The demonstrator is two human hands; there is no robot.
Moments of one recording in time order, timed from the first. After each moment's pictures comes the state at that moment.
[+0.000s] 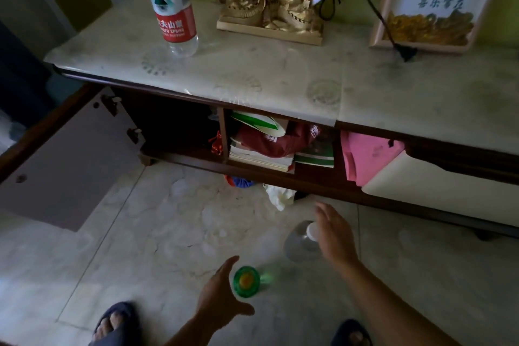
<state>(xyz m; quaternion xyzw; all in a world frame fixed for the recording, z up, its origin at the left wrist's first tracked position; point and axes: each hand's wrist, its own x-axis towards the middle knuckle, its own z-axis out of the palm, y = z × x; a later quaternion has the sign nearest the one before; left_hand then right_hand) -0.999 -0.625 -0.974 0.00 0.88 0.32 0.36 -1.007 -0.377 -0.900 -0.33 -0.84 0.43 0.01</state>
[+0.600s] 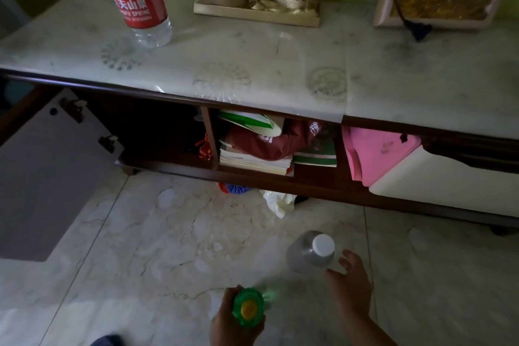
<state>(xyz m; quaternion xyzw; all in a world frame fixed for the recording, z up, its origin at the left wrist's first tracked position) -0.973 -0.601 -1.035 -0.09 0.88 0.41 0.22 -0.964 -0.384 -0.978 -0.56 -0.70 0.45 0.02</state>
